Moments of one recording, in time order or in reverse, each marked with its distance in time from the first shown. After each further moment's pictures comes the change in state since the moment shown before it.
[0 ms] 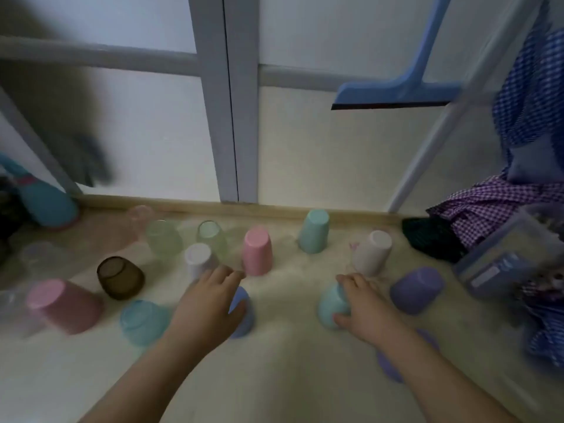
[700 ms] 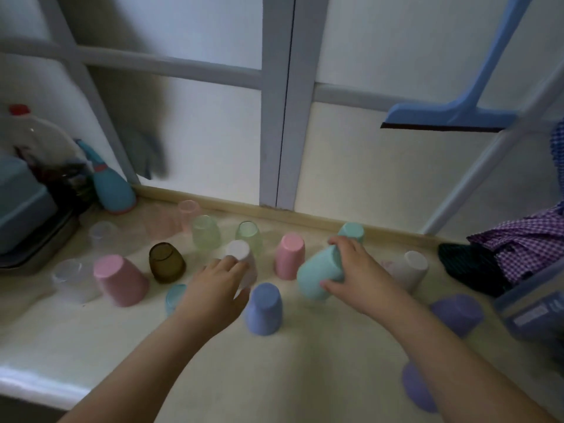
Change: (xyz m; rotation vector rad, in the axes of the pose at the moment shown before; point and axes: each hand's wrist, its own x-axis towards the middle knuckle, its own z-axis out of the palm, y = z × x) left_hand -0.022 -0.026 -0.034 0.032 0.007 -0.121; right_hand 0.005 -0.088 -0.061 0.166 0.172 -0.273
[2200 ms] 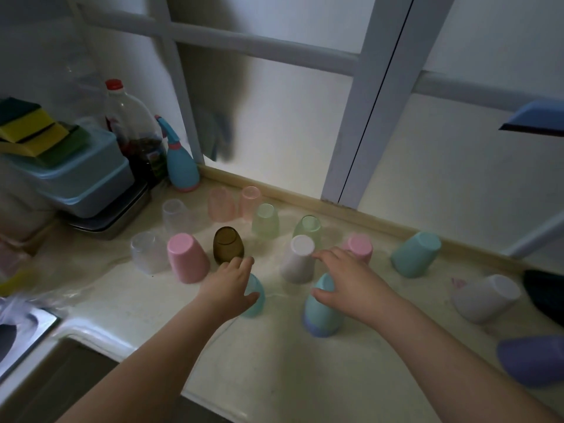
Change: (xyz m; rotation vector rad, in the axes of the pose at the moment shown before) left_hand -0.016 -0.101 0.034 -0.049 -0.230 -0.301; right_hand 0.049 -0.088 0.070 -0.160 -0.213 -0.257
